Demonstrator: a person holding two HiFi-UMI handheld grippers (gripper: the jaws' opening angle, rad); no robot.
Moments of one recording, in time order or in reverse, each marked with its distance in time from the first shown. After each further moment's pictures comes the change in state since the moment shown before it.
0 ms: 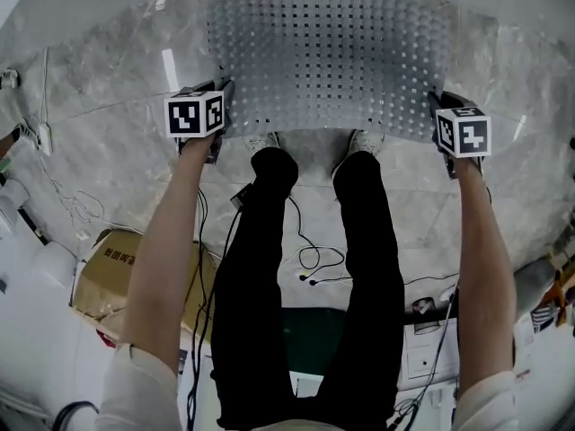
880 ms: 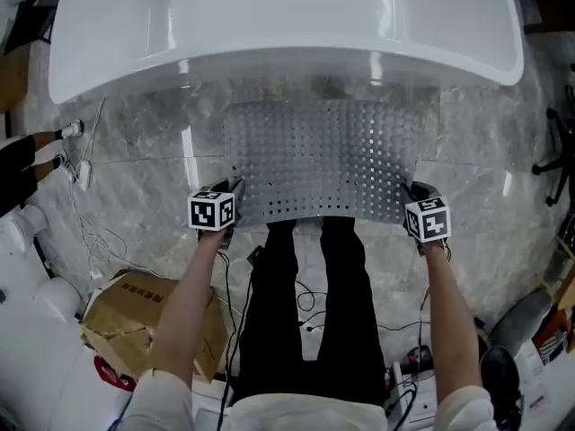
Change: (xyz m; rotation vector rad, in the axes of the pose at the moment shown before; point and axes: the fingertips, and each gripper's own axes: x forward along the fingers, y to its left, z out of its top) left arm -0.213 -0.094 0.006 -0.030 -0.055 -0.041; right arm -0.224 0.036 -0.006 0.014 -0.096 0.043
